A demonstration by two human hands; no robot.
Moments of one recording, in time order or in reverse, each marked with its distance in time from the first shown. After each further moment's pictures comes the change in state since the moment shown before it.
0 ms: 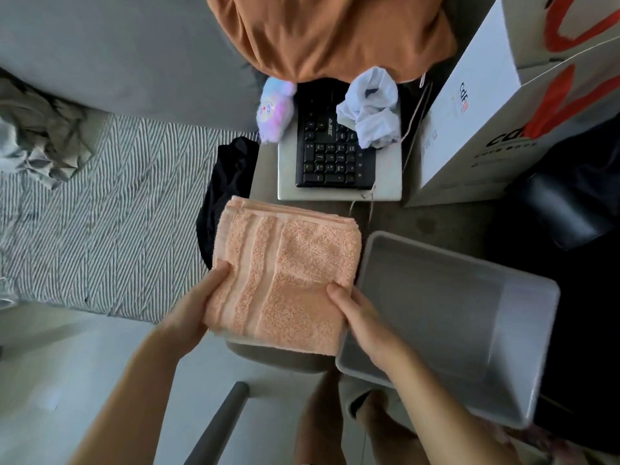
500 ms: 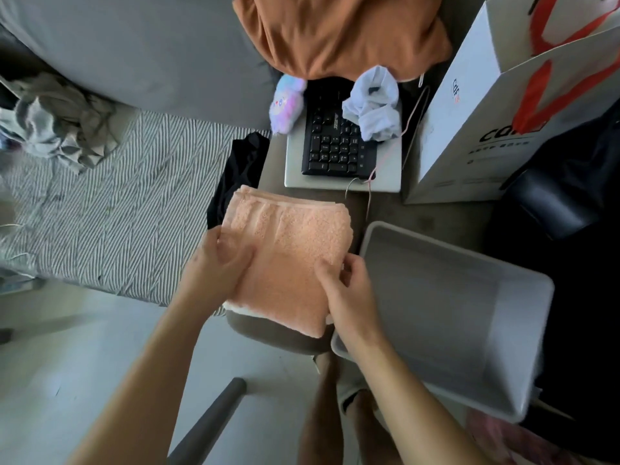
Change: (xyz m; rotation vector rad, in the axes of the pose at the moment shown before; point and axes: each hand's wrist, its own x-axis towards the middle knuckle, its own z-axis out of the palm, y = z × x) left_hand -0.043 0.011 0.057 0.769 0.575 0.243; right_hand -0.038 -0.001 0.033 -0.027 0.257 -0.242
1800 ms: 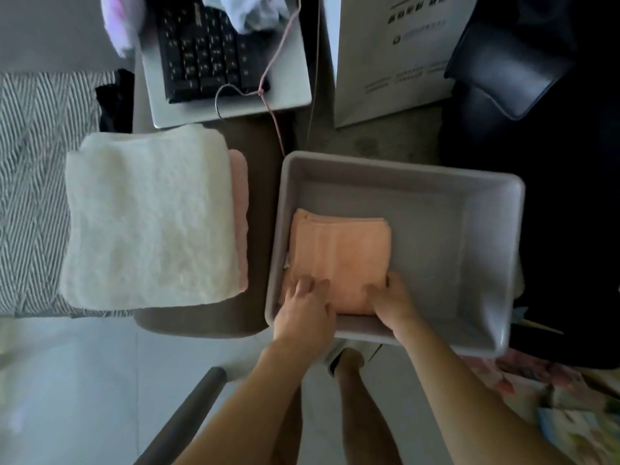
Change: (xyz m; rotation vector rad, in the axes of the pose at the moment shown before) left_hand -0.074 -0.006 0.288 0.546 -0.470 0.290; right_hand 0.059 0.204 -0.189 -0.317 0.290 0.429
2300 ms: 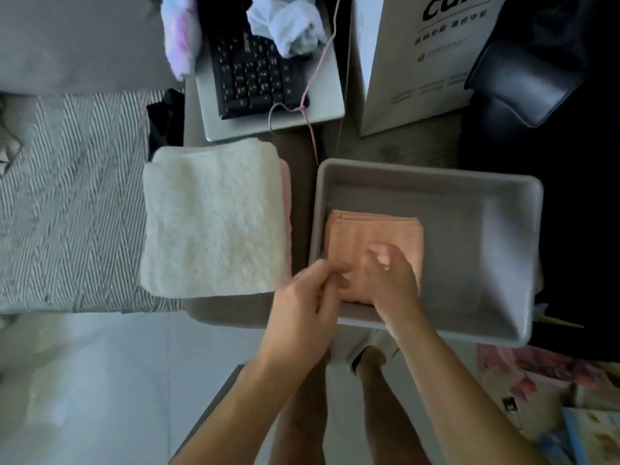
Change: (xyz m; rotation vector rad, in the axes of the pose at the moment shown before) left_hand -0.086 -0.010 -0.098 -0.542 0.354 0.358; right_hand -0.096 -0.078 0.027 0.164 0.086 -0.229
